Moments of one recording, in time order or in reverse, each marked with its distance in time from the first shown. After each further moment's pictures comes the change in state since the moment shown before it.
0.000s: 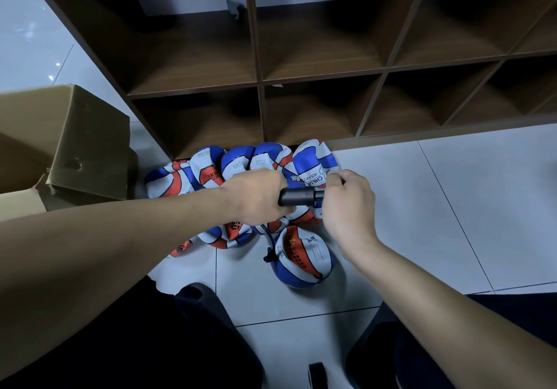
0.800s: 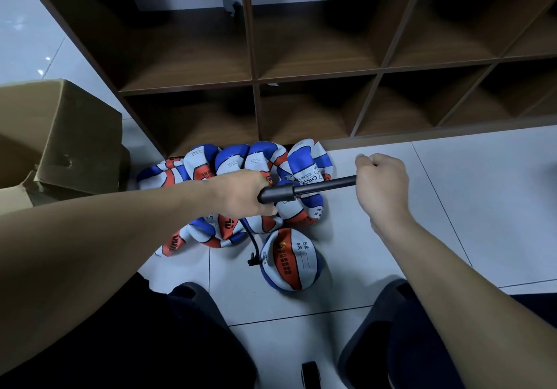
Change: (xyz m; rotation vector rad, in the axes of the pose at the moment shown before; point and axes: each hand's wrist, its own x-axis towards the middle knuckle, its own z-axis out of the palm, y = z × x) left_hand 0.008 -0.029 0.004 -0.115 -0.141 -0.006; right_hand 0.050 0.010 -0.038 0.008 0.064 0.035
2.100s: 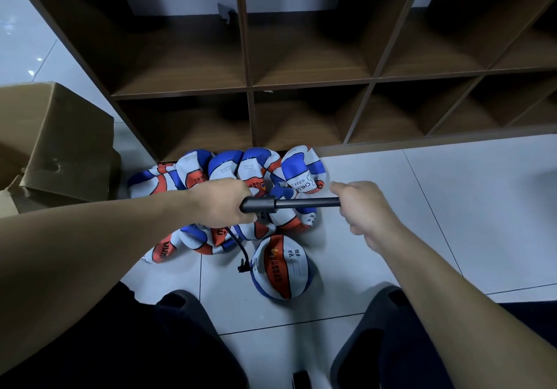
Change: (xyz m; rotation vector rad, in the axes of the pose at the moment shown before) left_hand -0.004 -0.021 0.005 0.089 0.011 -0.037; right_hand 0.002 0.013 0.000 0.040 -0.314 0.217
